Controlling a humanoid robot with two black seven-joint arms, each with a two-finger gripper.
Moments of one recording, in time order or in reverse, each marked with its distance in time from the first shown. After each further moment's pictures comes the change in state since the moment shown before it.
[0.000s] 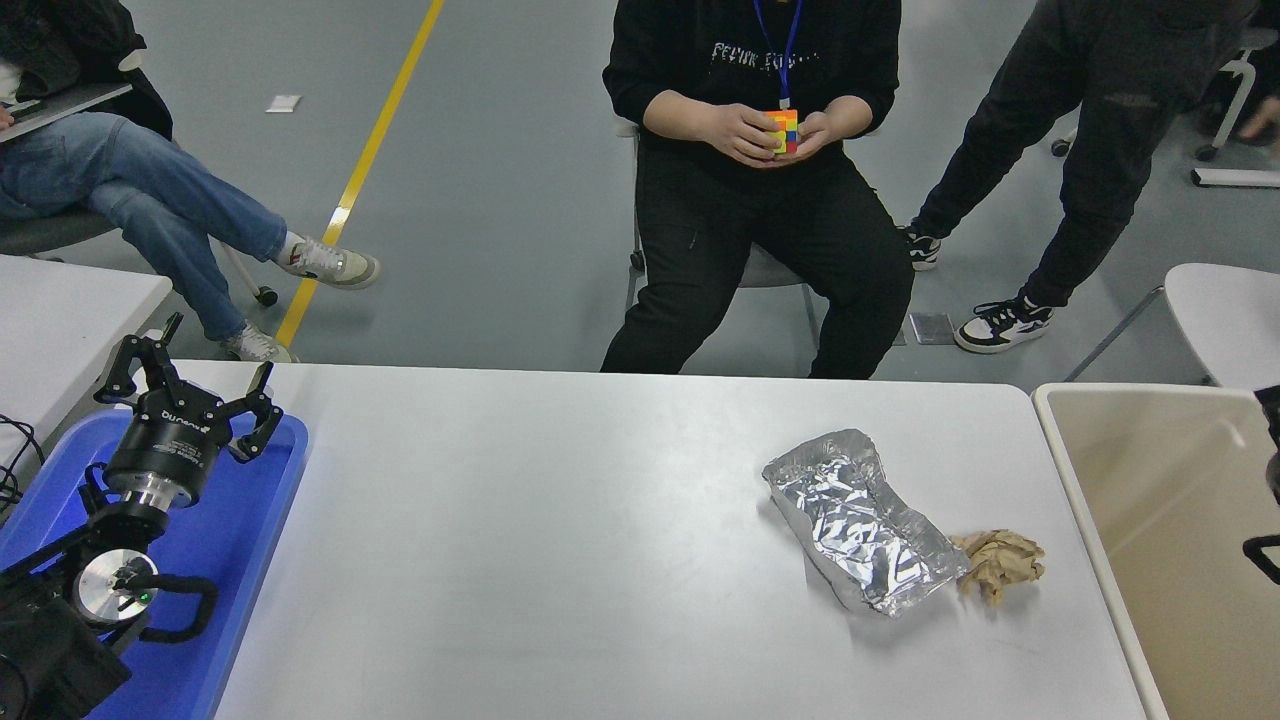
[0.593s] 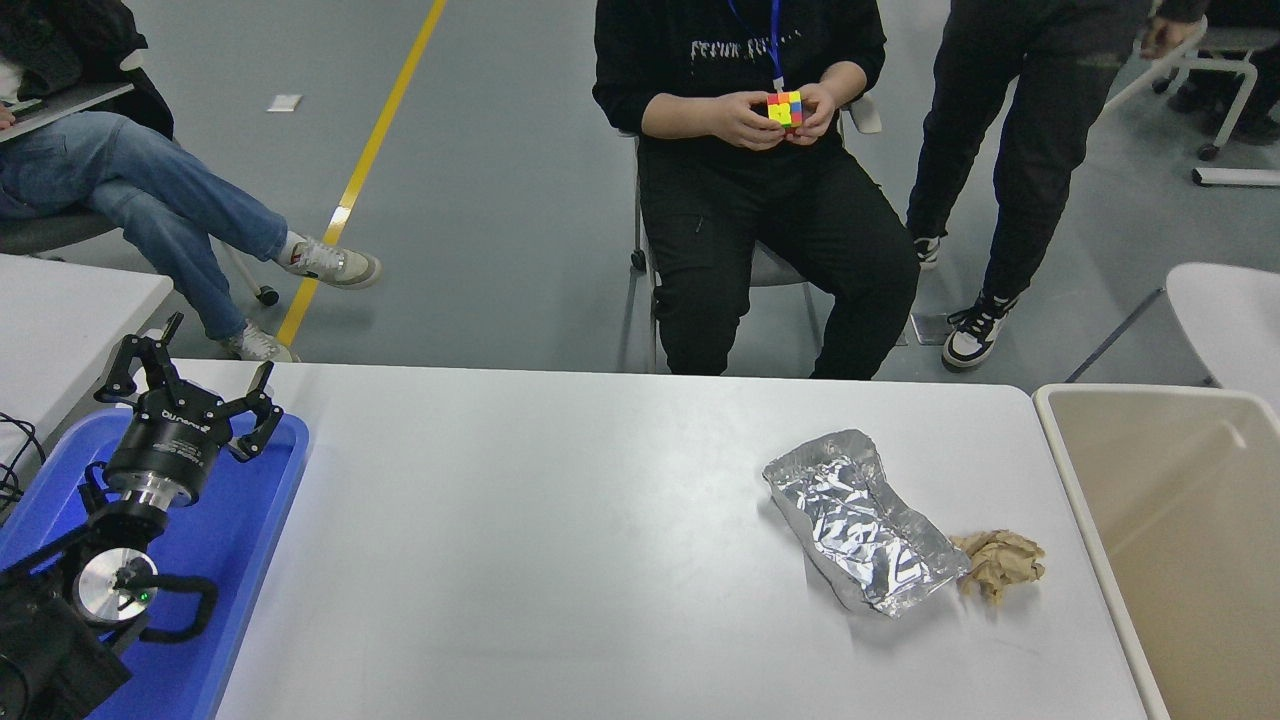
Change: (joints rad) left arm 0.000 0.000 0.000 0.000 0.000 0.000 0.000; right arm 0.149 -0.196 0.493 0.419 0.039 0.000 -0.001
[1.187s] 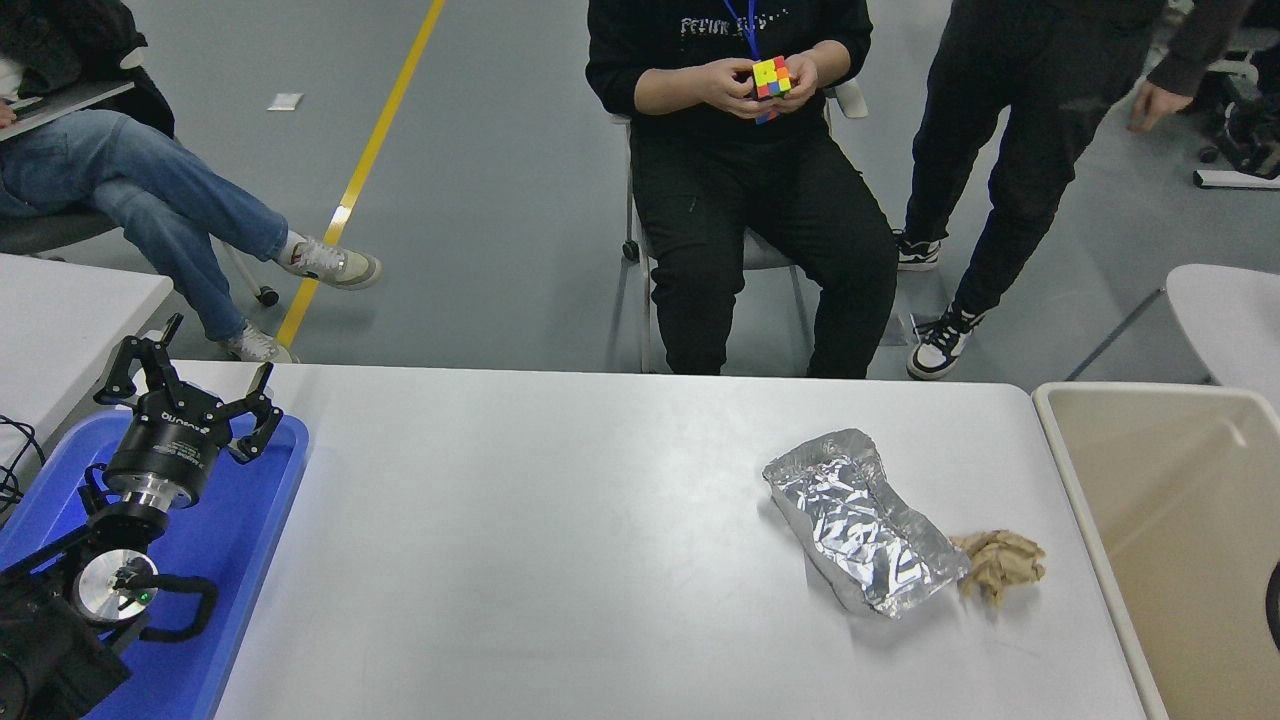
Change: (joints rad) left arm 0.000 0.000 0.000 0.000 0.000 0.000 0.000; right arm -0.026 0.023 0.276 0.319 0.003 0.000 0.001
